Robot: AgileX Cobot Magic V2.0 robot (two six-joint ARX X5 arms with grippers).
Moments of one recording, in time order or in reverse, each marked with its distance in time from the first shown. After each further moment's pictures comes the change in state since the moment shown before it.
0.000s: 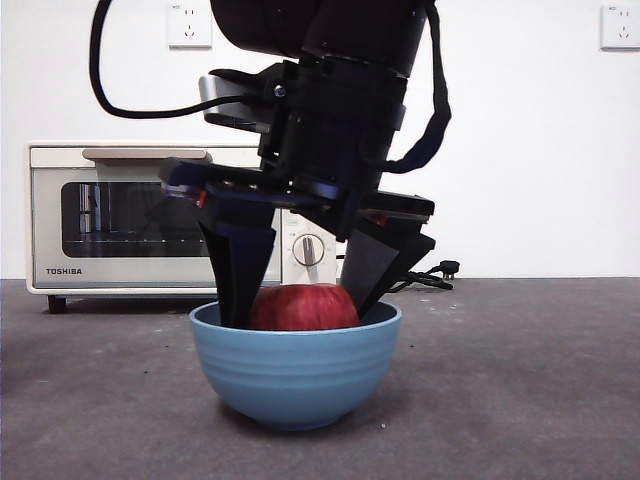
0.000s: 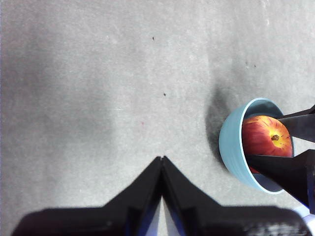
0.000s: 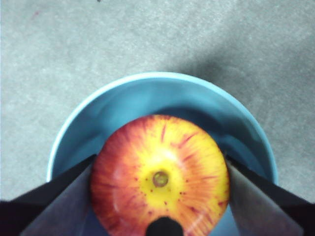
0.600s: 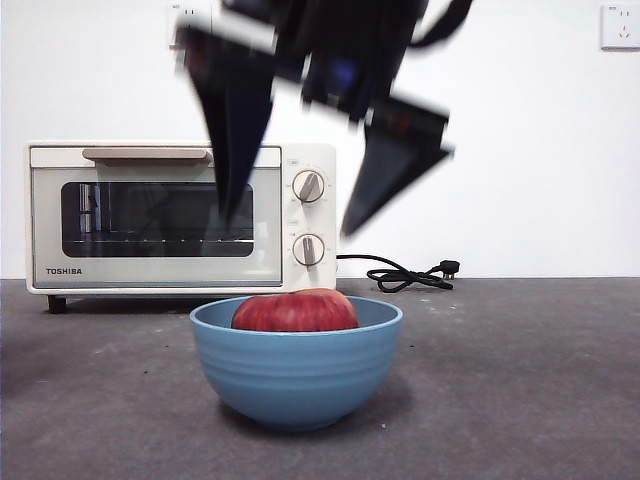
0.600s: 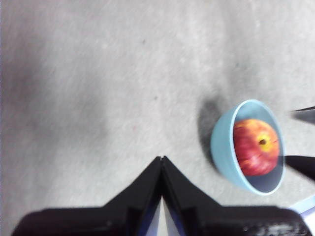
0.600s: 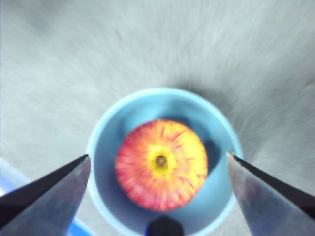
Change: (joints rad) left arm 0.000 0.000 0.000 0.032 0.033 0.000; right arm 0.000 -0.151 0.068 -0.111 0.000 0.004
